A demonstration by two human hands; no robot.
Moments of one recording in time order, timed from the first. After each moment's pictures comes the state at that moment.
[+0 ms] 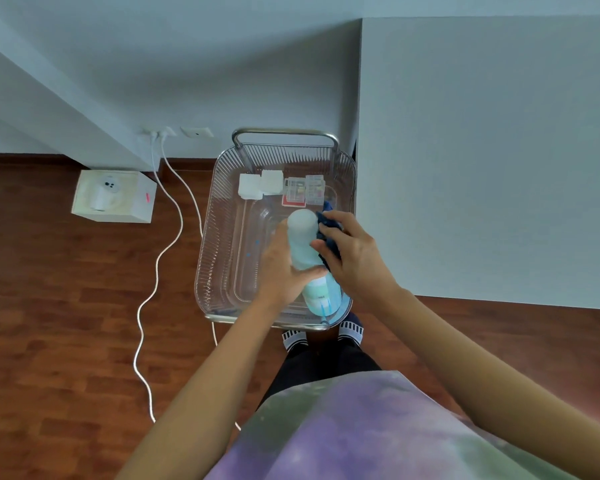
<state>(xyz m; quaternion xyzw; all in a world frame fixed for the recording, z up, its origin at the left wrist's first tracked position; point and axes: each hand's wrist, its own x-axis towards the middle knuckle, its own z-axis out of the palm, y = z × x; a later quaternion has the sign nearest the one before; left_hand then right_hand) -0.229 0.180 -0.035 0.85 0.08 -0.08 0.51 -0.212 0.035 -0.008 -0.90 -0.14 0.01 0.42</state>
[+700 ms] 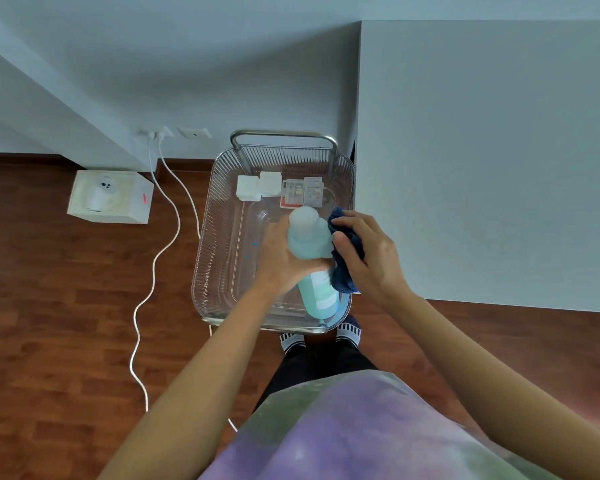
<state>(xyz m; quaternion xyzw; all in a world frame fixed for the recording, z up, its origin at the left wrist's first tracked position) -0.207 0.182 -0.040 0.85 0.11 -0.12 0.50 -0.213 0.014 -0.011 -0.87 -0.05 0.01 0.50</state>
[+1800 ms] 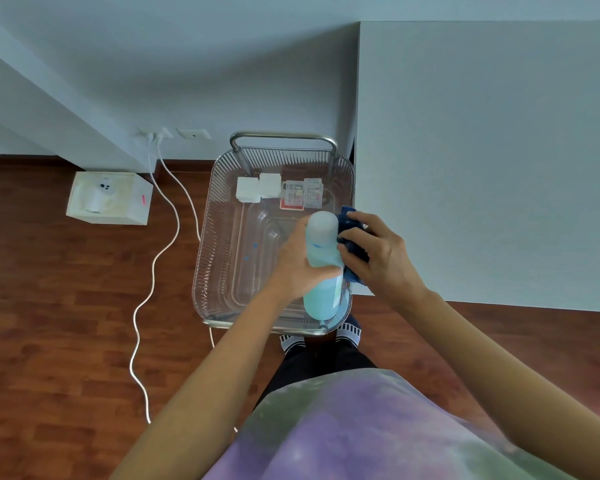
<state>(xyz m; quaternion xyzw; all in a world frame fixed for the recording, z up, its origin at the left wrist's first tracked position) -0.211 0.164 -0.027 0.82 0.06 -0.19 0.53 -0.208 0.000 -0.006 -0.91 -0.16 -0.01 0.39</state>
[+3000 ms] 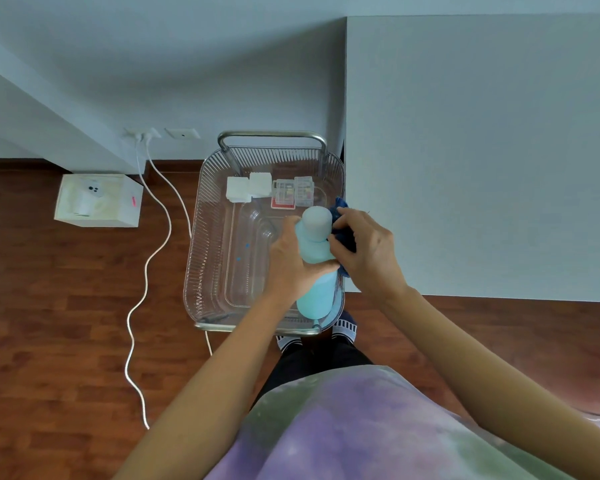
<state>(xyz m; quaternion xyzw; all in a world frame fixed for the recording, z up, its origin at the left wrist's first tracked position) -0.212 0.153 -0.033 0.87 0.08 -0.09 0.47 -0.206 0.015 0.003 -0.91 -0.05 0.00 0.42</state>
